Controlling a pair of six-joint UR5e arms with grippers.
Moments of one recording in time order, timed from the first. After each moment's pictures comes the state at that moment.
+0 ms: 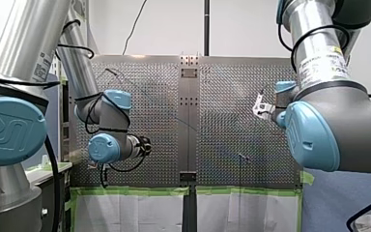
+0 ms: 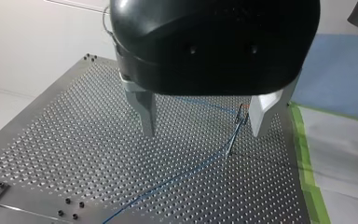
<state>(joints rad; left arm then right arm) -0.70 -1.83 -2.54 -2.03 -2.03 -1.81 1.71 -0.99 1.63 -0.80 1.38 1.87</state>
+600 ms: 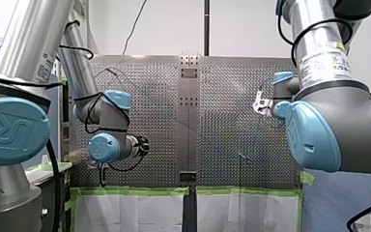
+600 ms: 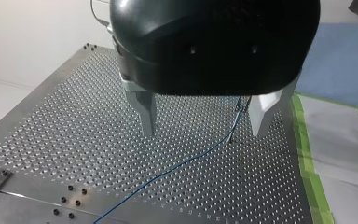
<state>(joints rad) -0.67 -1.83 -2.54 -2.04 -2.03 -1.80 1.72 -1.05 1.63 -0.64 1.54 1.77</state>
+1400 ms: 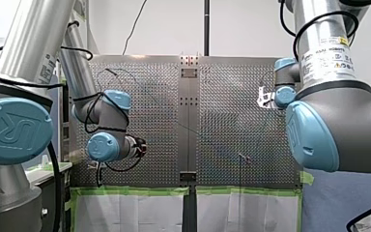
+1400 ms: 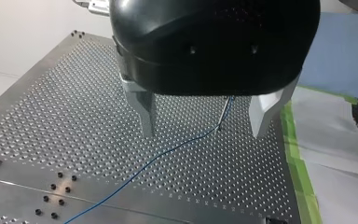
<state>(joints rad) -0.64 -1.83 -2.54 -2.07 -2.03 -1.79 1.71 -1.14 1.62 -0.43 1.65 1.57</state>
